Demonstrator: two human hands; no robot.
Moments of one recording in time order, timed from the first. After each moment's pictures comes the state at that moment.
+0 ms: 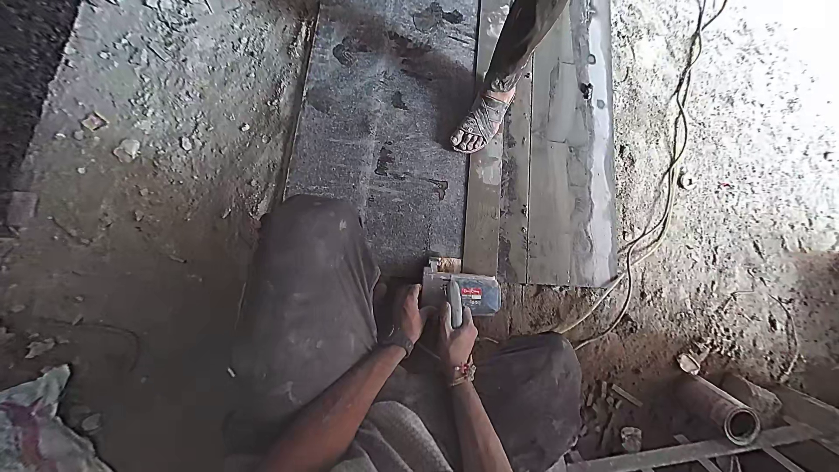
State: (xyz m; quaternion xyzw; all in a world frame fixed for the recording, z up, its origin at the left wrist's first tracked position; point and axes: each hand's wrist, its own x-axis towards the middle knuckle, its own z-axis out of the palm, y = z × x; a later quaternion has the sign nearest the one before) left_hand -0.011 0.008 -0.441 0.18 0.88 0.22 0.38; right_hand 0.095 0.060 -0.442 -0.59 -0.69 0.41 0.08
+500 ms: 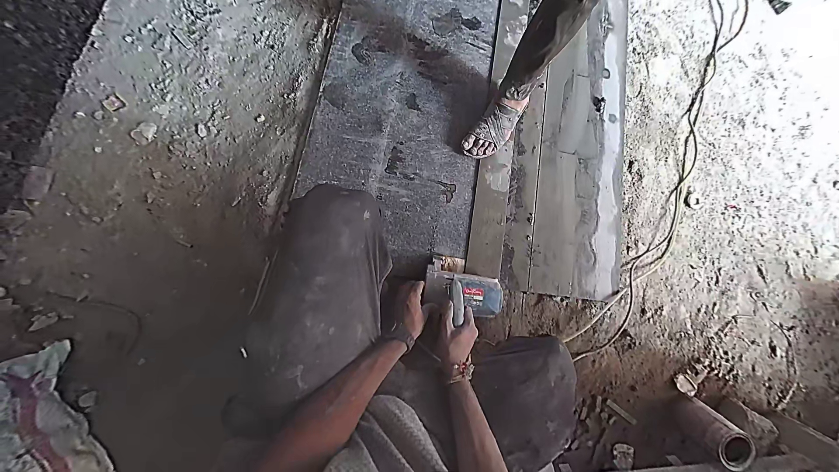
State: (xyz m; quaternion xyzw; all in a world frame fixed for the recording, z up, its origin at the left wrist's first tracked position) left_hand -0.017 0.011 -0.443 0.18 0.88 0.20 0.39; right_hand 0.088 0.062 -0.443 -0.59 -0.70 0.39 0.08
